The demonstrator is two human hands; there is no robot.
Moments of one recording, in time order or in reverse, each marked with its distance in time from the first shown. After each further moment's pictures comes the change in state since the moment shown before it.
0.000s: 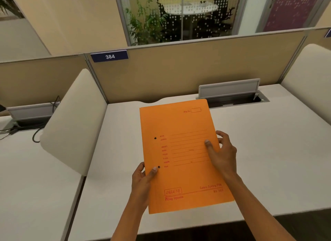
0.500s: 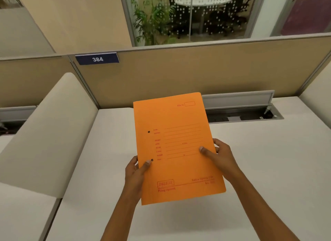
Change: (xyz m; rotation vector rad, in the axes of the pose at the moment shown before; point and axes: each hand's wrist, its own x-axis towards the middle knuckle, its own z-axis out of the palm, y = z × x) left_hand 0.146 0.041 0.080 0.074 0.141 0.033; right_hand 0.179 0.011 0.007 0.240 -0.424 0.118
